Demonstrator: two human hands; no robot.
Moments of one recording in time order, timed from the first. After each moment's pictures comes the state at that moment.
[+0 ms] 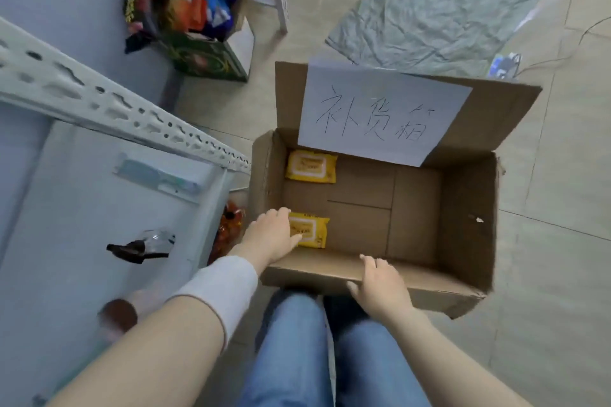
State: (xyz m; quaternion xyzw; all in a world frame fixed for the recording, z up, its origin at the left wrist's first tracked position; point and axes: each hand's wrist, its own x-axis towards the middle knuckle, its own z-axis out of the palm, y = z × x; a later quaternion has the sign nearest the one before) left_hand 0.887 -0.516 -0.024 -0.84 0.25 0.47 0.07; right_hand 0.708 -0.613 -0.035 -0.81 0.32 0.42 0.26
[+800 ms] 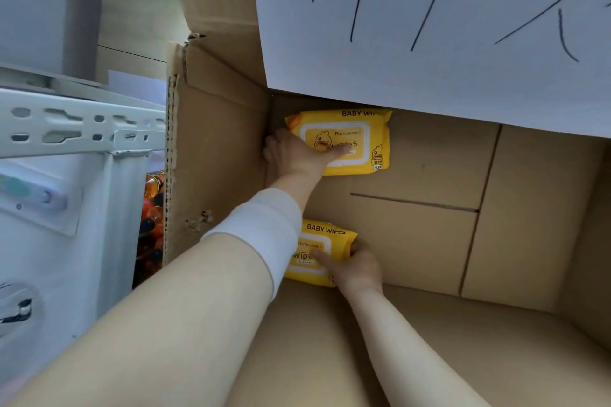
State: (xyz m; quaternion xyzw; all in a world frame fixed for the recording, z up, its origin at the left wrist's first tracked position) left_hand 0.946 -0.610 -0.341 -0.90 -0.07 0.40 -0.16; right_hand 0.785 -0.588 -0.336 -0.49 0.61 0.34 0.53
